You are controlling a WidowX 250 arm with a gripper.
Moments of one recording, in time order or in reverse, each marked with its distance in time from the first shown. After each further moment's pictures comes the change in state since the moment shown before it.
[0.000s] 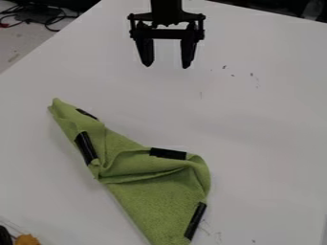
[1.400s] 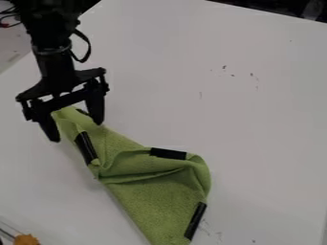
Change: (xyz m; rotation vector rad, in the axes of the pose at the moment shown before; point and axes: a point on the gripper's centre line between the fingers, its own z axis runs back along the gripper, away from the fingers) arm -0.124 0.098 -0.023 0.077 -0.063 0.890
